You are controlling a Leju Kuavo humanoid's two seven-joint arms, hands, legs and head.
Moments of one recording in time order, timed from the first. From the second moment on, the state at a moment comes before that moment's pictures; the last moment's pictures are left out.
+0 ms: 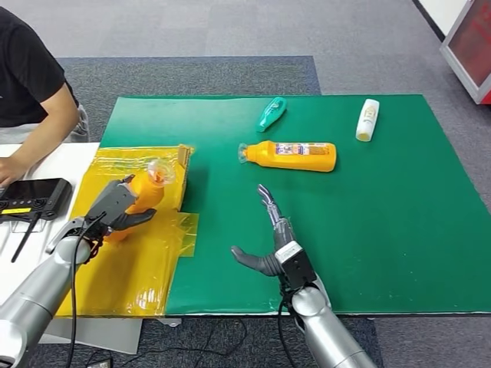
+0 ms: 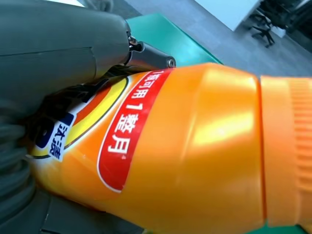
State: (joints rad) left arm -0.53 0.24 -0.42 -0.92 -0.27 -0.11 -0.36; right arm -0.26 0.11 0.46 -1.06 0.18 -0.08 -0.69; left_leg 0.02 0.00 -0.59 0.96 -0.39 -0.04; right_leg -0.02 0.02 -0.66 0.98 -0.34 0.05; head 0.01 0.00
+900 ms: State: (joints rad) left arm -0.46 0.16 -0.49 -1.01 -0.19 -0.15 -0.41; right arm -0.26 0.12 0.48 -1.06 0.17 -0.10 -0.69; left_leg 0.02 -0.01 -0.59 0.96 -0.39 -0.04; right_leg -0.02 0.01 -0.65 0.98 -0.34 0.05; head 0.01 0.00
